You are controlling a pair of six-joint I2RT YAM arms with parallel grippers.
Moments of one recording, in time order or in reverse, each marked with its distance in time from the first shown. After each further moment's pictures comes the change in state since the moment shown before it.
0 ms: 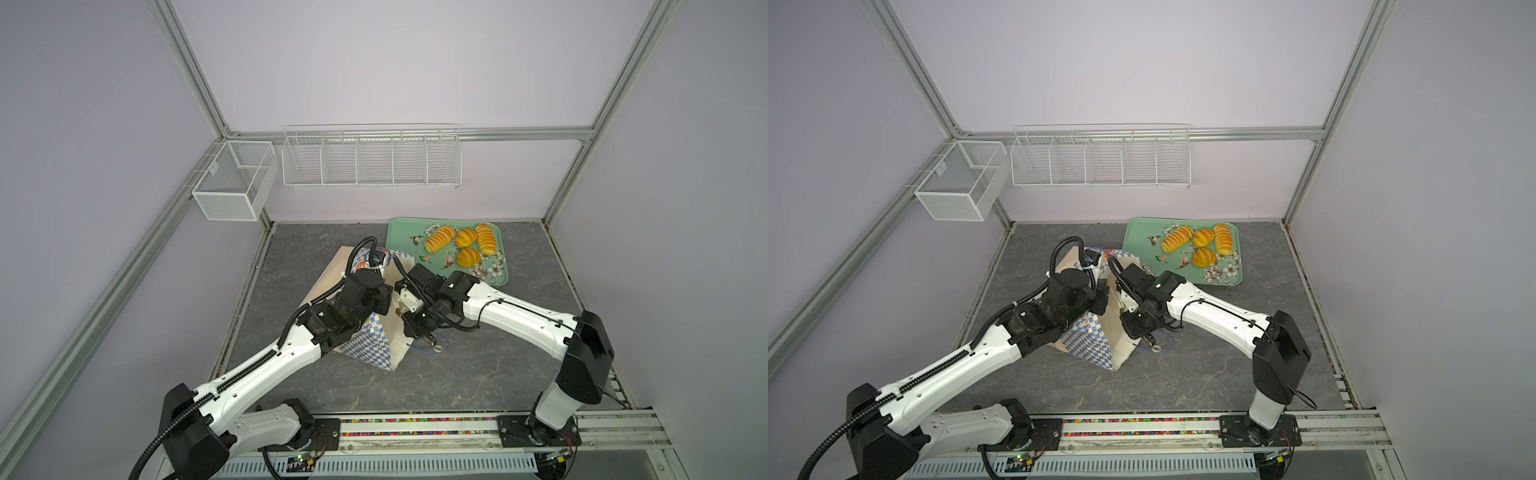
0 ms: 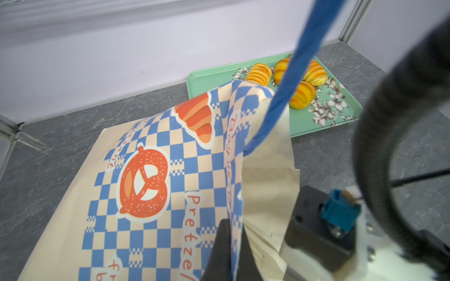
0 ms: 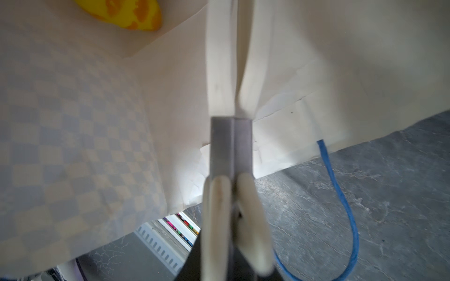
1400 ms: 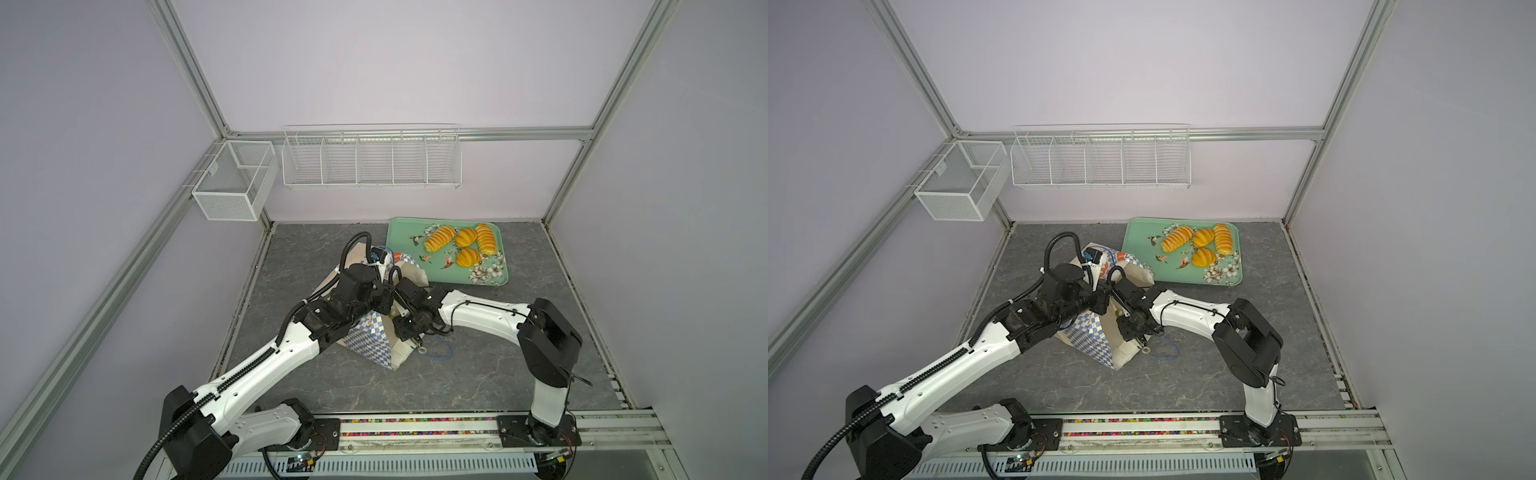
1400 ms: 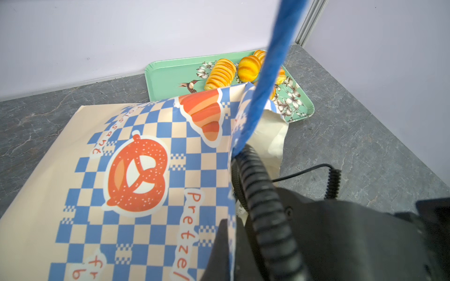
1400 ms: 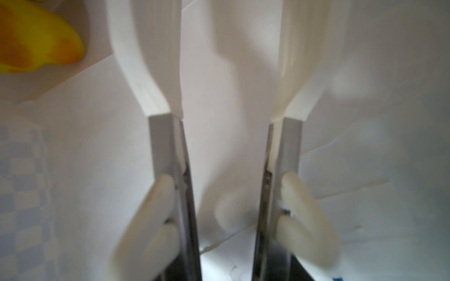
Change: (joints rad) left arm 0.055 0.002 0.004 0.018 0.233 -0.063; right arm -0.014 0.179 -0.105 0.273 0.156 0.071
